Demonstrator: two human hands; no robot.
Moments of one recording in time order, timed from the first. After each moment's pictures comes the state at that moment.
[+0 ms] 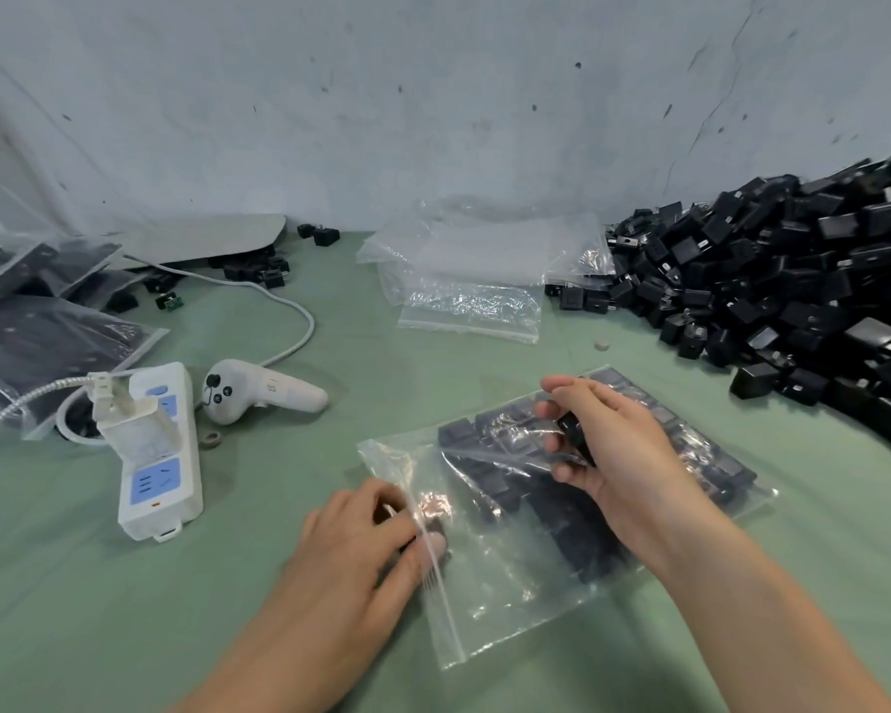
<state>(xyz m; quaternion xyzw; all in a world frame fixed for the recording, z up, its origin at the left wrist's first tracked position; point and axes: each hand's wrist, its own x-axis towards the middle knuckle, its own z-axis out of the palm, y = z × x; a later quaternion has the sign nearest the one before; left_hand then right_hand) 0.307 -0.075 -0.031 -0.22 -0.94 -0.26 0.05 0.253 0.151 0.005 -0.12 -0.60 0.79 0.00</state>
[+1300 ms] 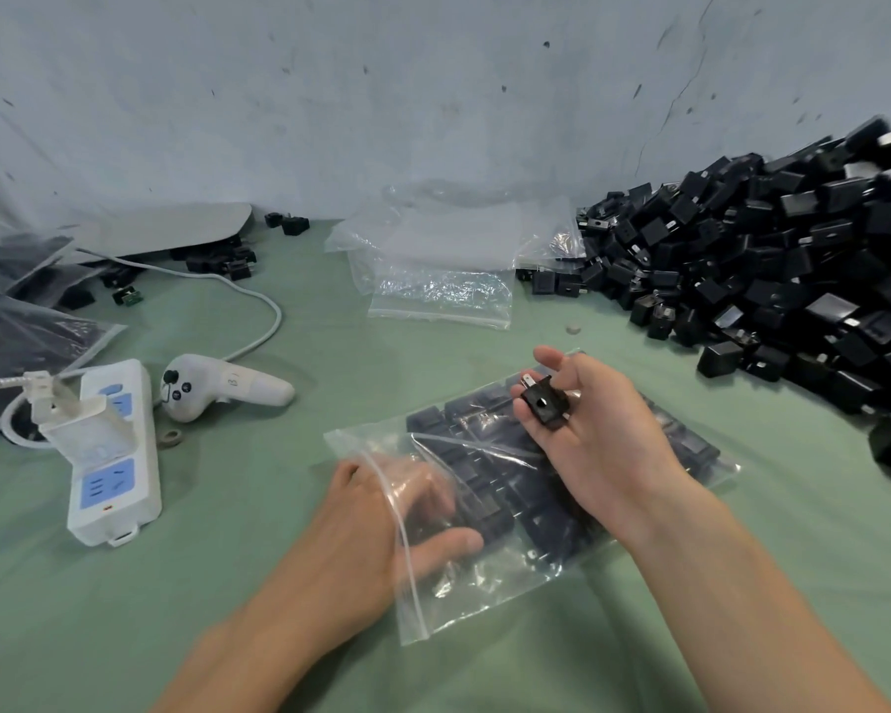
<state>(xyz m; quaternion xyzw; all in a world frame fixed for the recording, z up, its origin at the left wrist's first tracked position) 0.273 -0.047 -0.043 -0.26 -0.92 -0.29 0.06 0.248 0.164 0.003 -0.12 -0.42 0.90 -0.01</state>
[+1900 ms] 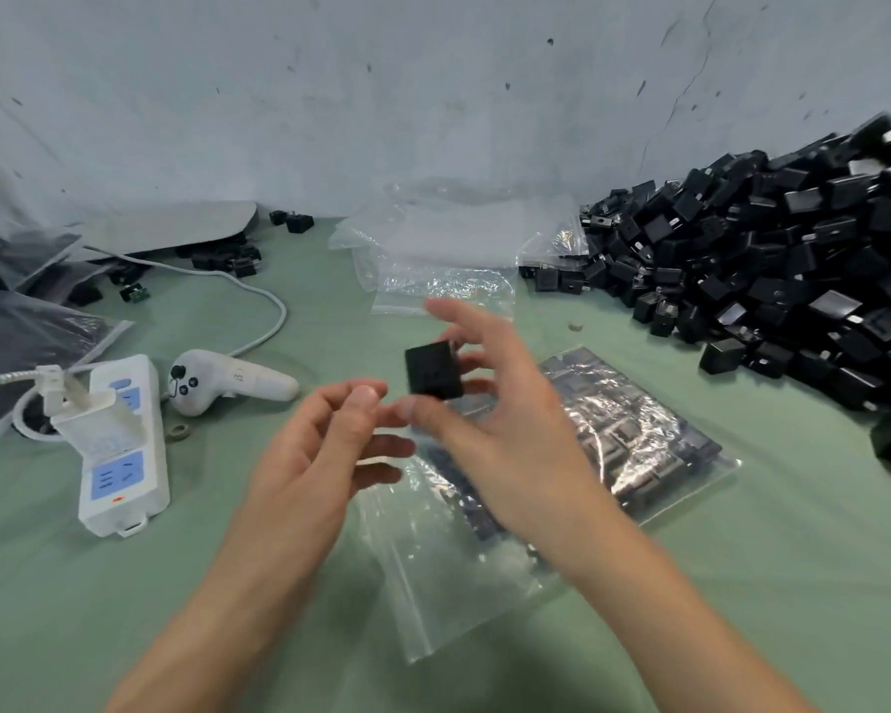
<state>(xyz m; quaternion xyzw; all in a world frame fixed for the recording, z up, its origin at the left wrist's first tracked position) 0.290 -0.044 0.007 -0.06 -0.67 -0.74 0.05 0.273 0.112 0.016 0.17 -0.78 0.58 0.16</state>
